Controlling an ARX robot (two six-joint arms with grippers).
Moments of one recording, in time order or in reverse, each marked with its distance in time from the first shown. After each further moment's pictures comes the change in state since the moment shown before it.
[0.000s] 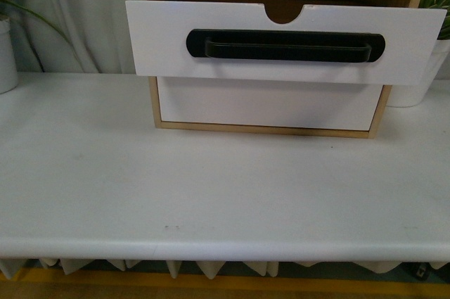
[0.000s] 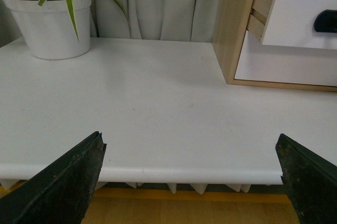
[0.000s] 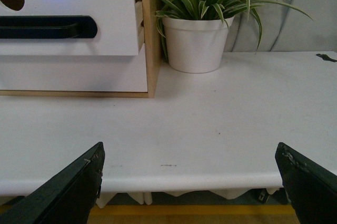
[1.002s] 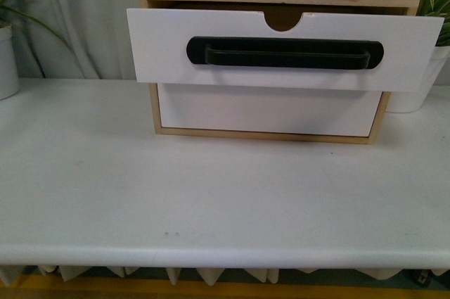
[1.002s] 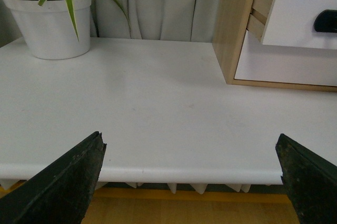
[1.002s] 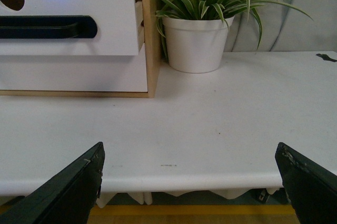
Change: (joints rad) left arm 0.000 0.000 0.000 0.000 0.000 0.000; right arm 0.000 0.000 0.000 0.000 0.000 0.000
